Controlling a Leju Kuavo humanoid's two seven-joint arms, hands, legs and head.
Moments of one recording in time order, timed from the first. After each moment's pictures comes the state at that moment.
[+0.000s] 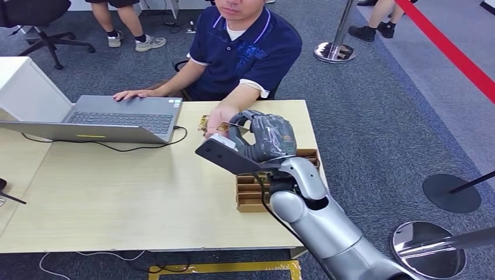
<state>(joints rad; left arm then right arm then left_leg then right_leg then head) -0.11 0.01 -1.46 -0.13 1.56 0.08 -0.32 -0.52 0.16 0.53 -1.27 0.89 -0.24 0.02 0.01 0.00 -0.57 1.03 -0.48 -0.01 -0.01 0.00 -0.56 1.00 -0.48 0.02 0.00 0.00</state>
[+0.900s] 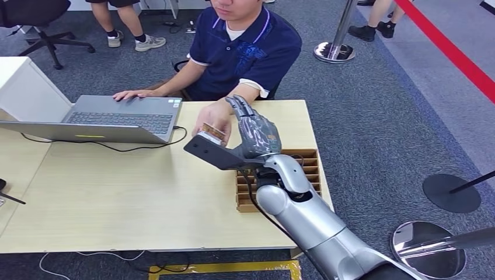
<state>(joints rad) -0.11 0.01 -1.45 -0.13 1.56 0.07 -0.33 -0.54 0.18 0.53 -1.21 0.87 -0.24 0.01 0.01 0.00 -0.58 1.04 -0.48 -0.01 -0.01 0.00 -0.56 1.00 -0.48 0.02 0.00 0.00</state>
